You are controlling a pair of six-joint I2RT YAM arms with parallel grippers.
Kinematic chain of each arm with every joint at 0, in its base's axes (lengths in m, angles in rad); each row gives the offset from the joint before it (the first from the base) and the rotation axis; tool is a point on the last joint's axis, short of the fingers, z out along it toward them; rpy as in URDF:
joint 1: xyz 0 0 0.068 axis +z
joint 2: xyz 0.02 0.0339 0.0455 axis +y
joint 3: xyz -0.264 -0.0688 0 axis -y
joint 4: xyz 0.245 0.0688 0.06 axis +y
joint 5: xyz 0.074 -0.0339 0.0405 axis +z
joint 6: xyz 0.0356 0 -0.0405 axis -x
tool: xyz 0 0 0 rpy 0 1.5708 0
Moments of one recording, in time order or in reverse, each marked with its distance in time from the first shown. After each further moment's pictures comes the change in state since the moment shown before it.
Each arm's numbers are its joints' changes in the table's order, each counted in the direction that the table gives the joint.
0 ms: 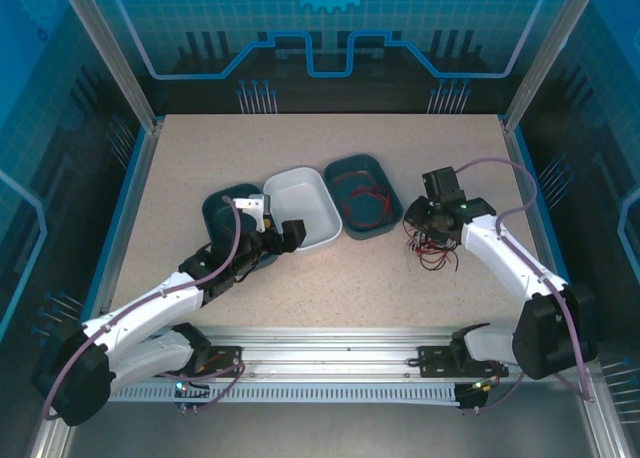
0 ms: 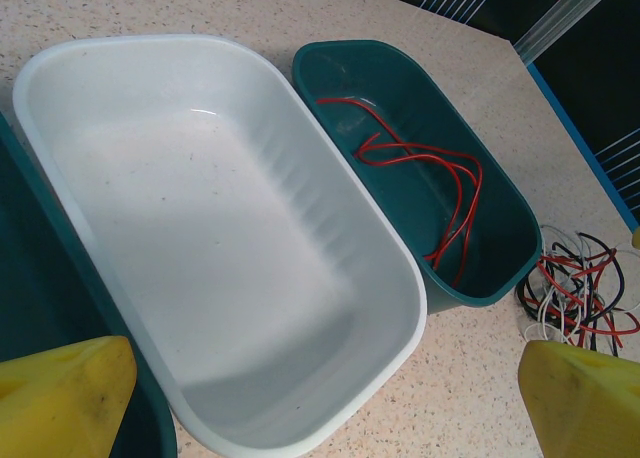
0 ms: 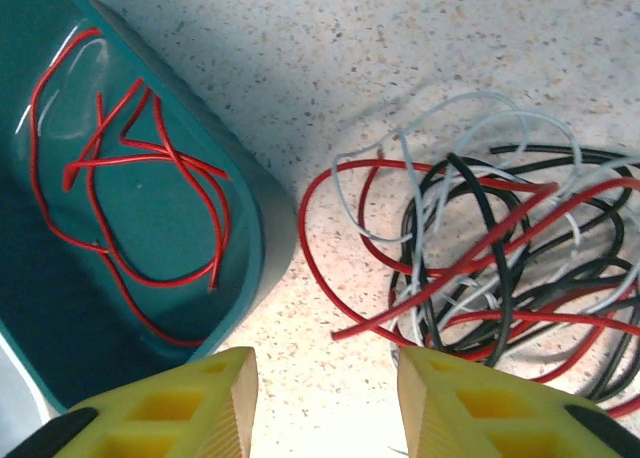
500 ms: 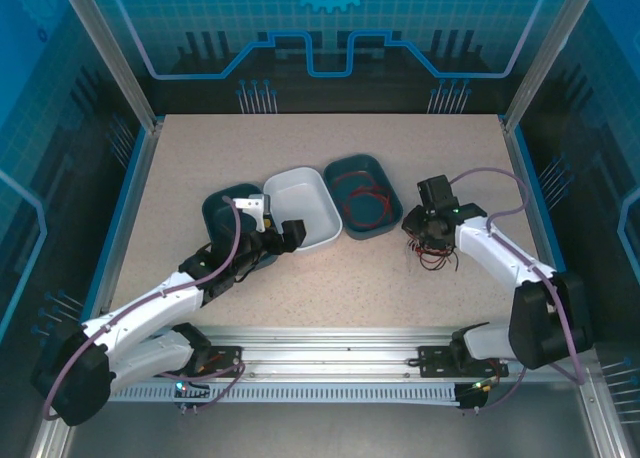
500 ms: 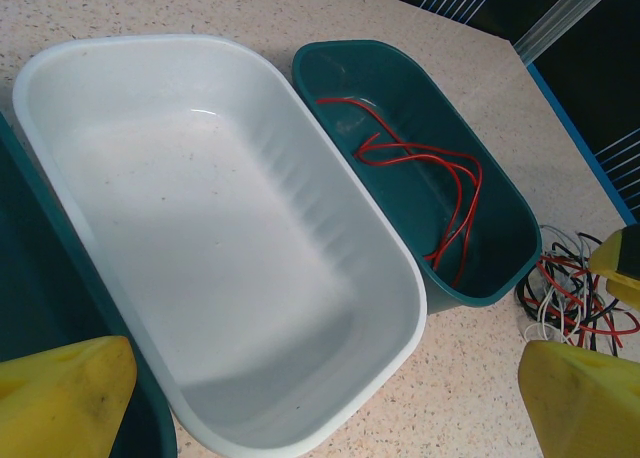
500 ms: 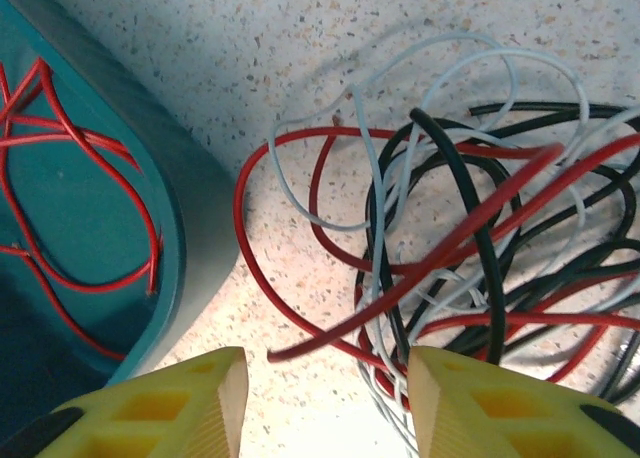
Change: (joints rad) left arm 0.000 -0.001 0.000 0.000 0.000 0.000; right arm 0.003 0.067 -0.064 -0.071 -0.006 -0.030
